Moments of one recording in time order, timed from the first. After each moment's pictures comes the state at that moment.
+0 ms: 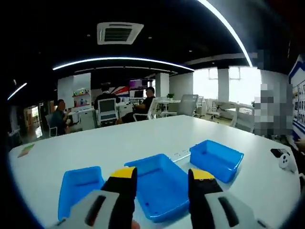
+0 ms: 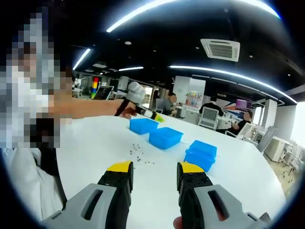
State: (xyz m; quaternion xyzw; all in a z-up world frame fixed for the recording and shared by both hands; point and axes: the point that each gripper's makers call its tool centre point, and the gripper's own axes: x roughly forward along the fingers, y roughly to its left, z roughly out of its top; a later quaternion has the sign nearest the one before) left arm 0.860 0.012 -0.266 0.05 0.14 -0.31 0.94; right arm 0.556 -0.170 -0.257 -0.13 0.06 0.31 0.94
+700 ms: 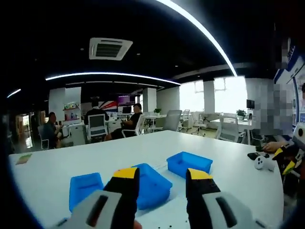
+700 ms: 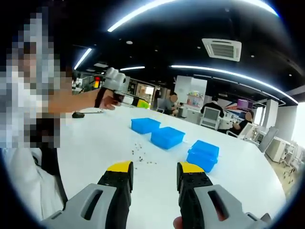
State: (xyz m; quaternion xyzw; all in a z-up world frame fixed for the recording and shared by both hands) left arm 0.749 0.022 -0.217 0.03 0.07 -0.38 0.92; right arm 0.564 -0.173 -0.262 -0.13 0.06 0.32 0.94
